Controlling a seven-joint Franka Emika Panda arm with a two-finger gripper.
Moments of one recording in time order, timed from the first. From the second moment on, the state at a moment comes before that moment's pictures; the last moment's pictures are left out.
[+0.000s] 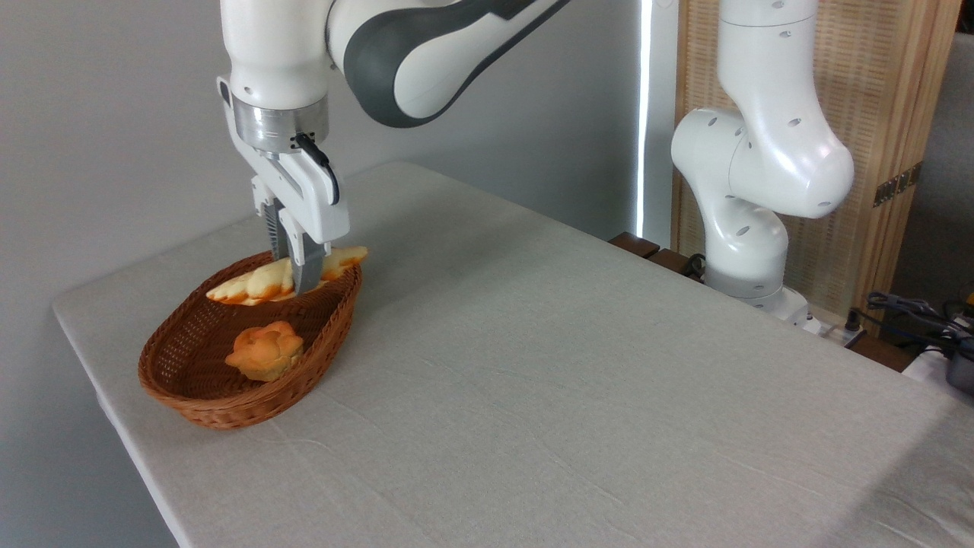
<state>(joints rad) -0.06 0.05 -0.22 -1.82 -0.29 2.04 0.59</state>
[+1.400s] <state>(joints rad) -0.04 0.08 -0.17 -1.66 -0.27 1.93 0.32</state>
